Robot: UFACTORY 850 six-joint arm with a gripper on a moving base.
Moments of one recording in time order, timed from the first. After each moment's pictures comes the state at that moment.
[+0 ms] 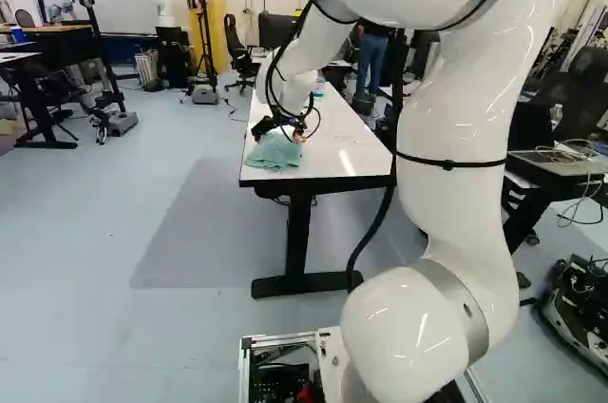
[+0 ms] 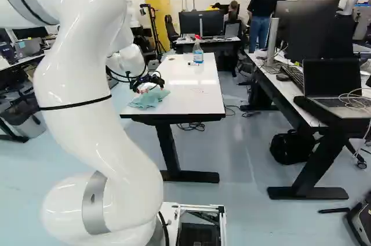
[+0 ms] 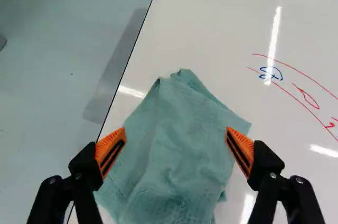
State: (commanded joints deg) arm 14.6 -19.9 -59.3 0.0 -5.0 0.0
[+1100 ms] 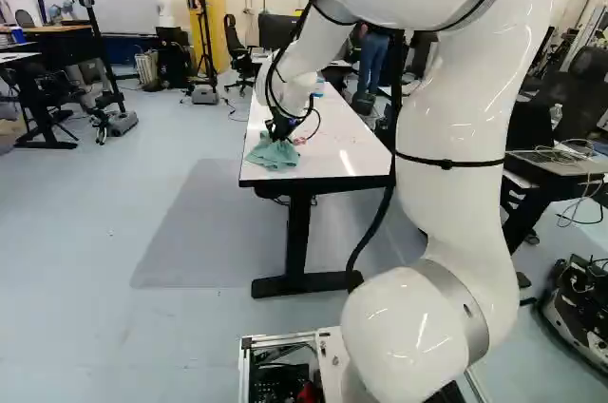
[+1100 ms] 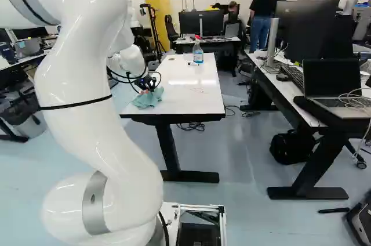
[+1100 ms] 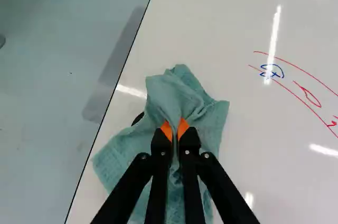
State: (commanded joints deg) arm 14.6 -19.9 -59.3 0.0 -5.0 0.0
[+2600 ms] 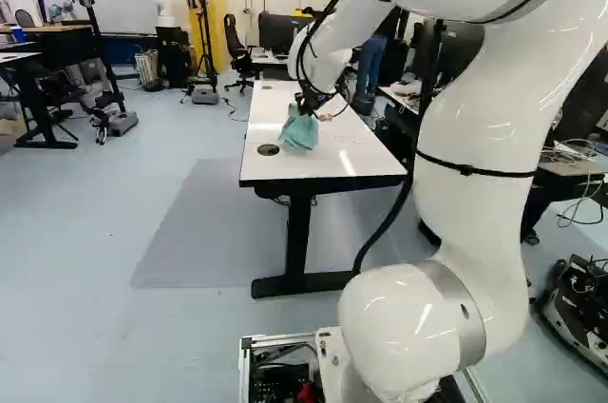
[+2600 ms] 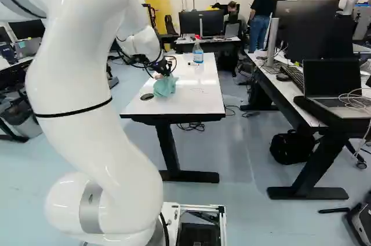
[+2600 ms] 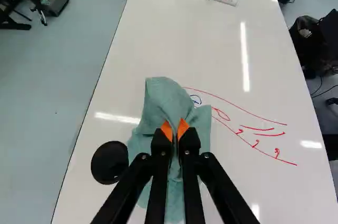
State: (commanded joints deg) arm 4.2 -14.5 -62.6 0.0 -5.0 0.0
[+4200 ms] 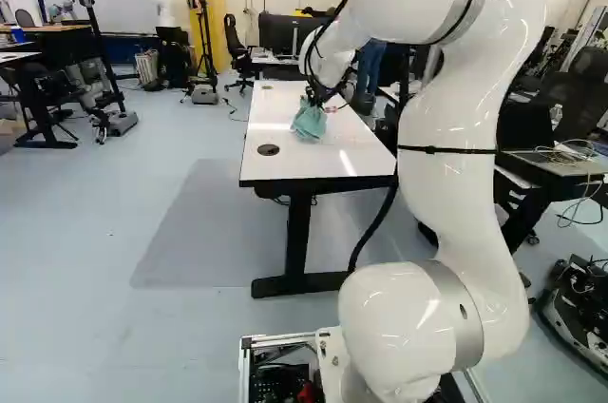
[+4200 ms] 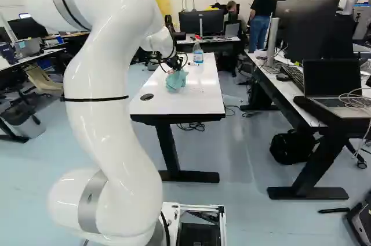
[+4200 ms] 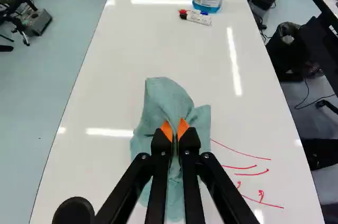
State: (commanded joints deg) arm 0.8 -27.0 -77.9 0.0 -5.0 0.0
